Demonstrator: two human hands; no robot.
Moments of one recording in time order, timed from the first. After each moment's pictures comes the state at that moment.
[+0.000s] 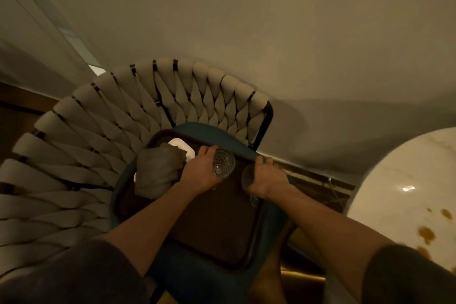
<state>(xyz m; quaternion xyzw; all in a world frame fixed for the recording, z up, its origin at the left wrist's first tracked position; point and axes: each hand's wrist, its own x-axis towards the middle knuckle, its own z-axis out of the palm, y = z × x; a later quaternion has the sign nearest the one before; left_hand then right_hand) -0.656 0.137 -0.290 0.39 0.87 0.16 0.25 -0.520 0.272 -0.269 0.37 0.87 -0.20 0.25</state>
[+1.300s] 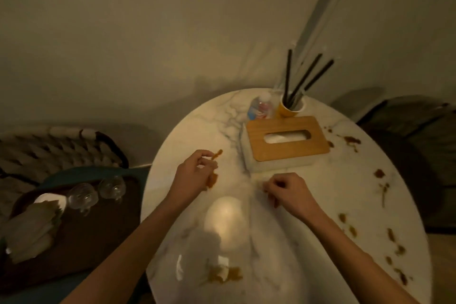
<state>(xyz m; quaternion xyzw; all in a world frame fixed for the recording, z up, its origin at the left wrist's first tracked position) -0.315 0.254 -0.040 0.37 0.68 0.42 0.48 -0.076 0.294 -0.021 0.61 0.65 -0.44 -0.10</state>
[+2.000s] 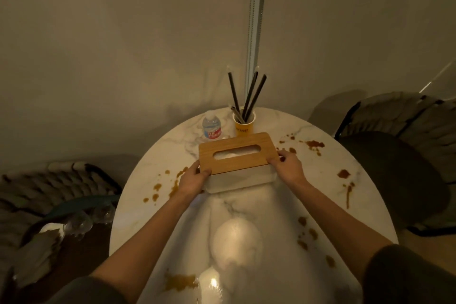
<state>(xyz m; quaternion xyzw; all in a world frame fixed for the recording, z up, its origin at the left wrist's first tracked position) -0.177 0.308 -0.029 0.35 0.75 0.34 0.45 0.059 0.384 -0.023 0.67 0.56 -0.42 -0.25</state>
